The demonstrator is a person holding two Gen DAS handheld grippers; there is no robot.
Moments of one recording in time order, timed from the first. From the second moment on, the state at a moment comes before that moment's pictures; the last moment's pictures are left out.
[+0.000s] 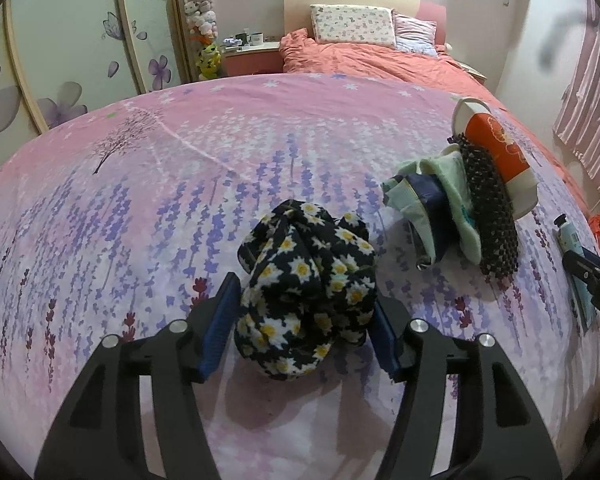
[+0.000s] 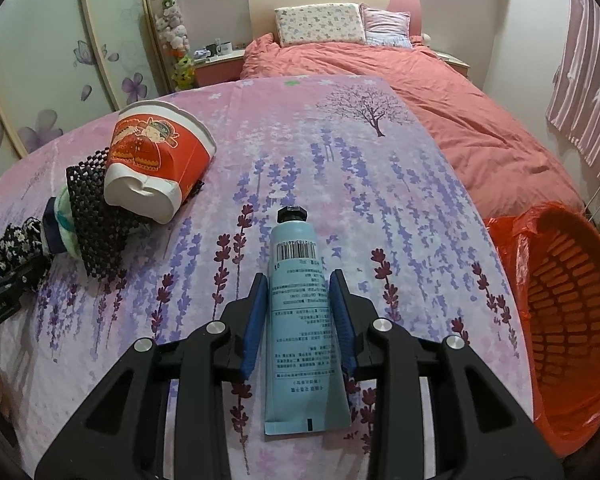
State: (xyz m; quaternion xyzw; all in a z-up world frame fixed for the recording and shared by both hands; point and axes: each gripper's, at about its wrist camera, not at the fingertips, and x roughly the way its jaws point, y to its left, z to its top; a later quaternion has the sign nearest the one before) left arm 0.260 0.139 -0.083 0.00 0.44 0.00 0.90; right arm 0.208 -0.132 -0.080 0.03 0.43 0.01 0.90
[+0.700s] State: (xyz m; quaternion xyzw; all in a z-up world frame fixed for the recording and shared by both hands) left arm 0.261 0.140 -0.085 0.00 0.44 0.01 0.90; right arm 0.208 -0.134 -0.081 0.03 0.43 0.00 0.90
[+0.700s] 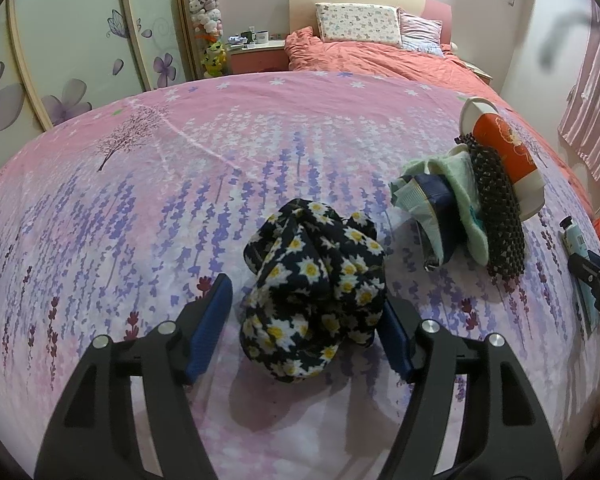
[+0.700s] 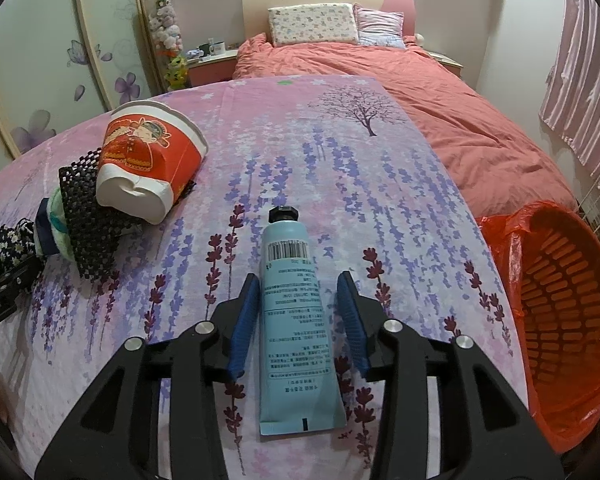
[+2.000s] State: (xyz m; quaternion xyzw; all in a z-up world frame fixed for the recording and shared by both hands) left arm 0.222 0.132 -0.066 0.02 0.41 -0.08 0.91; right arm 0.173 -0.128 -0.065 0.00 0.40 0.01 0.91
